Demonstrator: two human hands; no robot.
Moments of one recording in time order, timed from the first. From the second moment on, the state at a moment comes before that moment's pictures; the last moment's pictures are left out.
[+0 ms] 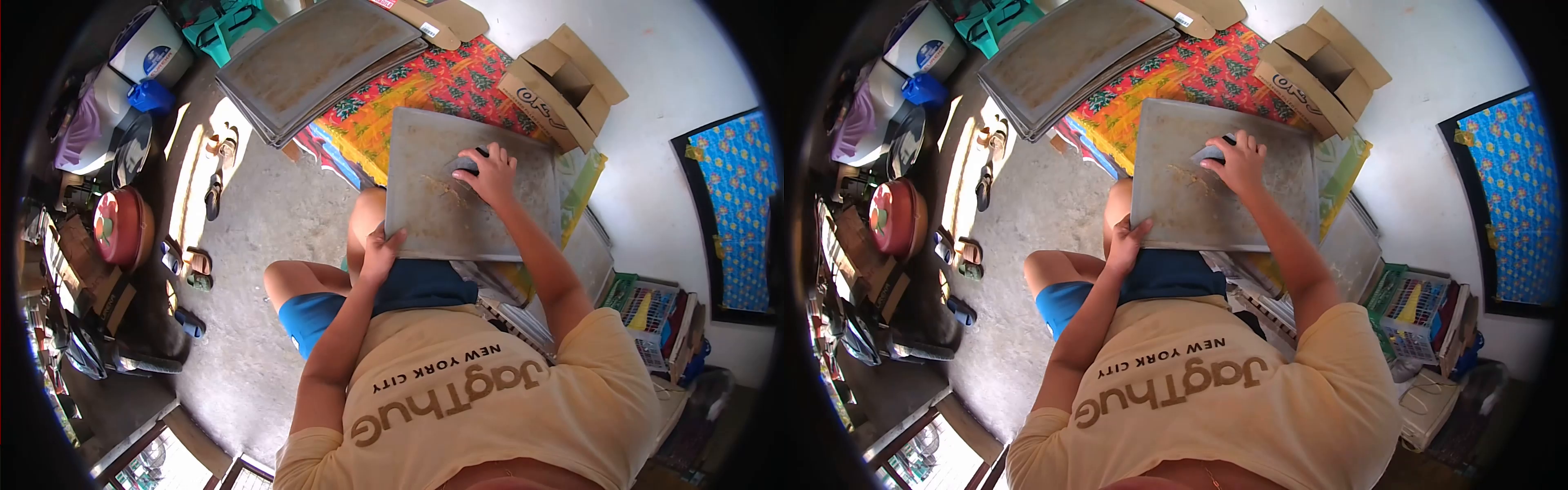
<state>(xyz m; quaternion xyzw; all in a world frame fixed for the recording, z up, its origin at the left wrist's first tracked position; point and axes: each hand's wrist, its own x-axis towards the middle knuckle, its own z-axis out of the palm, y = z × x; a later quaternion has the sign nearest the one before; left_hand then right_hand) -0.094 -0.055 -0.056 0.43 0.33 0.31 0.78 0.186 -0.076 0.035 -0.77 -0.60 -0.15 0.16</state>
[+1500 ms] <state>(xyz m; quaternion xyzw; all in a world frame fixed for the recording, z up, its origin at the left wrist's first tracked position) -0.095 -0.056 -0.050 0.40 0.34 0.31 0.79 0.193 -0.147 0.047 -0.91 -0.42 -0.05 0.08</state>
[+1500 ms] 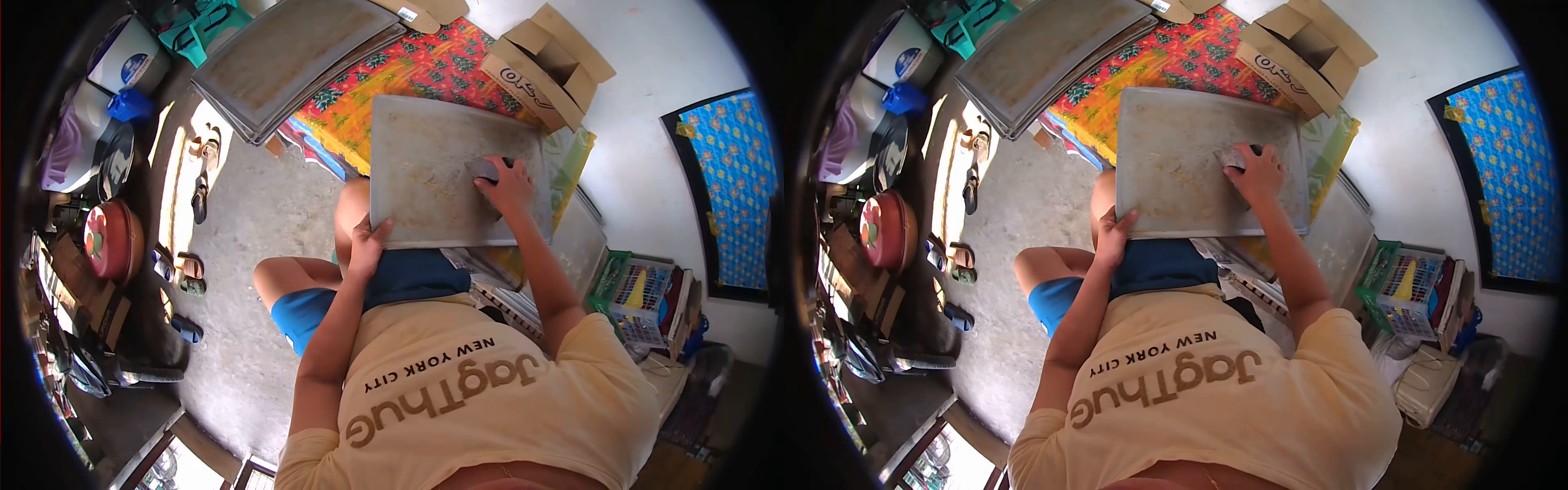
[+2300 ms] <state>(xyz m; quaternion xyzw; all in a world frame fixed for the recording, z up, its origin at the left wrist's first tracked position) -0.096 -0.051 -0.047 0.41 0.35 0.29 0.80 0.184 -0.151 0.051 -0.85 -0.51 -0.06 0.08</state>
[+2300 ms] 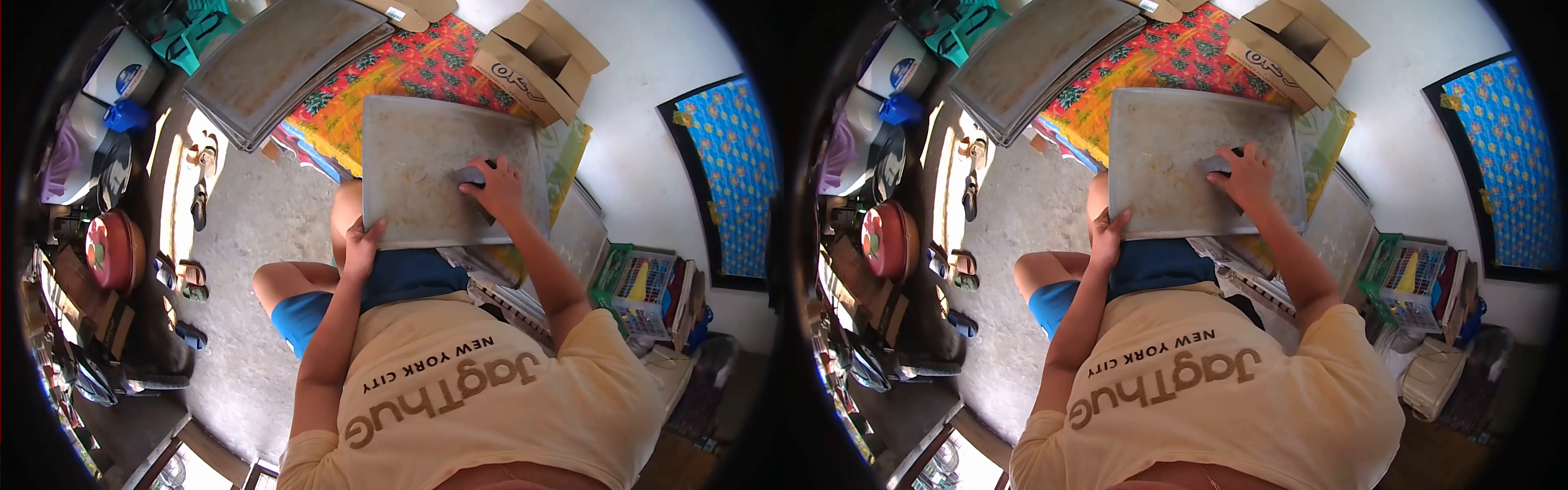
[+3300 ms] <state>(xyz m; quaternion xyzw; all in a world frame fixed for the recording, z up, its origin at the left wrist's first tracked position) -0.094 -0.053 -0.039 0.40 0.35 0.32 0.79 0.192 -0.173 0.040 -0.93 -0.34 0.04 0.13</state>
